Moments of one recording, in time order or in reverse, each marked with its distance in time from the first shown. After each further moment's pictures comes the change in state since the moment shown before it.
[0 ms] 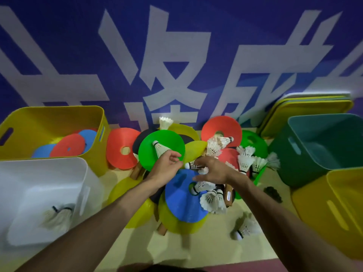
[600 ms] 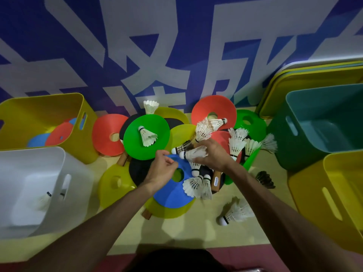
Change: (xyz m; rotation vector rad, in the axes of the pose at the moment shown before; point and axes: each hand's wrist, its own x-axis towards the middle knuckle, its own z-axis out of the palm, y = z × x) left_hand -0.015 -0.006 0.075 0.119 0.050 -0.125; right_hand -0.007 0.077 0.006 0.169 0.182 0.019
